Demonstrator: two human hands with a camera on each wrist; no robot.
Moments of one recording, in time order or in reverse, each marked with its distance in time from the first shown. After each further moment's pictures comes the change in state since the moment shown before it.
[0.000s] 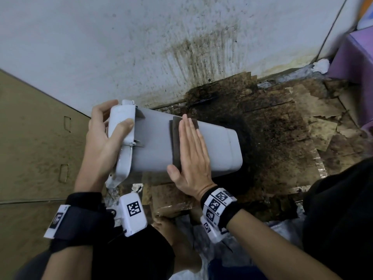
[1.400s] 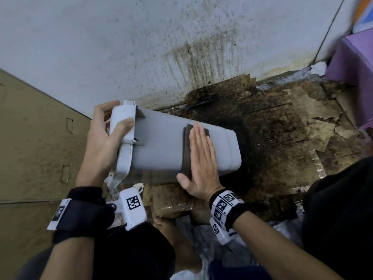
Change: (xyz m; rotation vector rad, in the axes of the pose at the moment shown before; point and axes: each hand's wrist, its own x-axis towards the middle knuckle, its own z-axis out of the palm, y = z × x) left_hand 0.003 0.000 -0.005 -0.024 -0.012 -0.008; right_hand -0.023 0.025 -0.002 -0.041 -0.045 -0.013
